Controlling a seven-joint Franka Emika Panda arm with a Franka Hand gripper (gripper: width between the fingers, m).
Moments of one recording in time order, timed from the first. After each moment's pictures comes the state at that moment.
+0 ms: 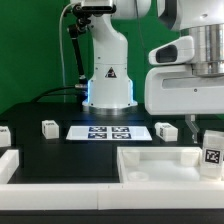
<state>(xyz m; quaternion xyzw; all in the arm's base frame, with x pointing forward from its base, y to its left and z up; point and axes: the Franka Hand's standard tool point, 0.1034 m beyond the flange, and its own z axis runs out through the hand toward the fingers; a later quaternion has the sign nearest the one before) 0.631 0.119 0.085 -0.96 0.27 -0.03 0.06</state>
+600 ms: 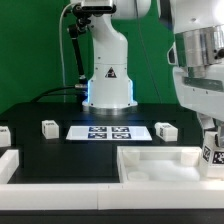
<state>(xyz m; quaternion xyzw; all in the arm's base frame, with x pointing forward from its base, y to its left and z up) 0.630 0.122 0.084 -0.71 0.69 0.03 0.10</state>
